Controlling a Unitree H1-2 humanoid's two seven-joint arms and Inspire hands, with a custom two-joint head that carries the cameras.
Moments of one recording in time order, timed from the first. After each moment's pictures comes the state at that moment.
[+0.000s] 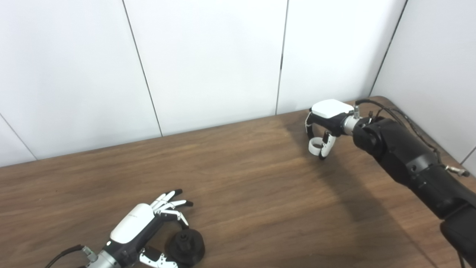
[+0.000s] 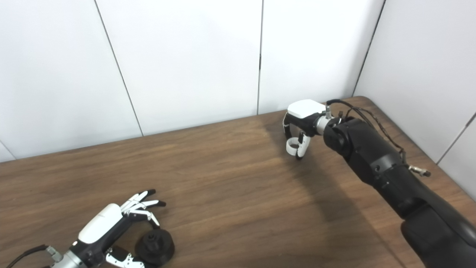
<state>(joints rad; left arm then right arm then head) -0.31 0.50 -0.51 0.21 0.48 -0.47 -0.05 -0.68 -0.70 0.37 0.43 -0.84 -0.02 0.36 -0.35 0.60</state>
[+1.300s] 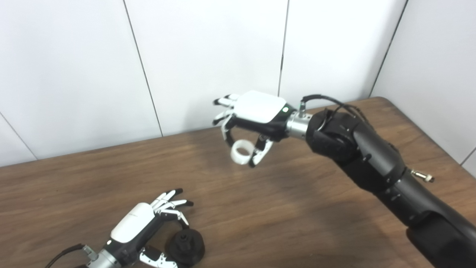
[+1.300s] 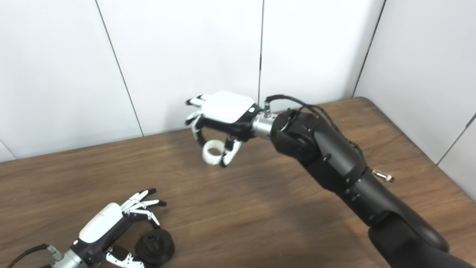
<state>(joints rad) -0.32 0.49 -0.50 0.24 0.50 -0.49 -0.04 -0.70 -0.52 0.38 -0.11 -0.72 -0.20 0.51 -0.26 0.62</state>
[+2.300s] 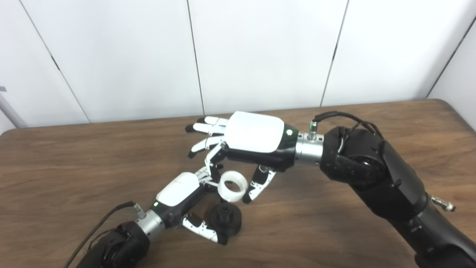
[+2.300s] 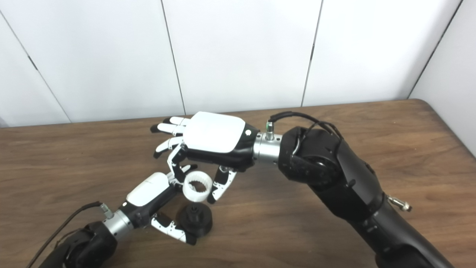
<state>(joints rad) -0.30 0.39 -0.42 0.14 0.59 -0.37 -0.17 -0.64 -0.40 0.43 -0.35 -0.54 -0.28 0.66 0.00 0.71</state>
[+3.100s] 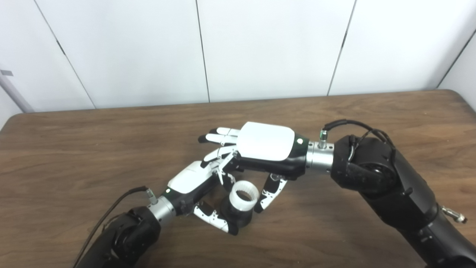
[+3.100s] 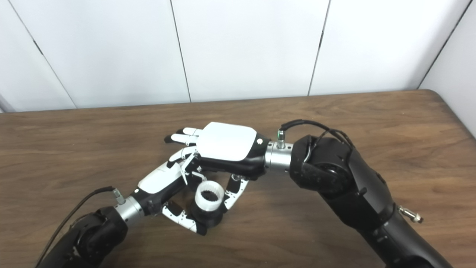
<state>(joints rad) -0.29 0.37 -0.41 0.08 0.59 -0.33 -0.25 -0.57 -0.40 0.43 -0.32 -0.52 -0.31 0.68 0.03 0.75</state>
